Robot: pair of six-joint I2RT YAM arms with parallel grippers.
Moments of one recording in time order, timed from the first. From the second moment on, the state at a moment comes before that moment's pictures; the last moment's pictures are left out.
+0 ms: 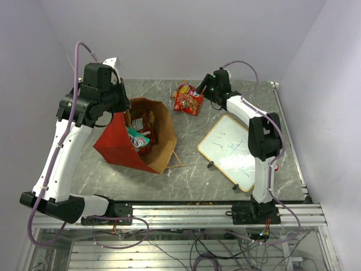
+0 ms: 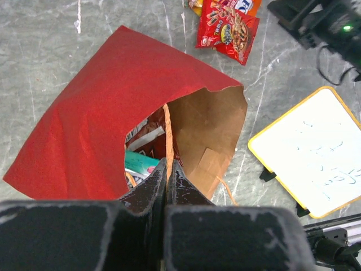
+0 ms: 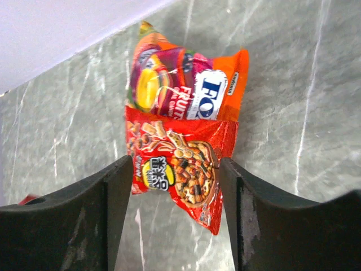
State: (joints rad) left arm -0.33 1.32 1.75 -1.05 -0.03 -0.38; right arm 0.31 2.18 1.69 -0.06 0.01 0.71
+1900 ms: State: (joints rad) left arm -0.33 1.21 1.58 -1.06 0.20 -0.55; right arm 0.96 1.76 1.22 0.20 -0.10 0.59
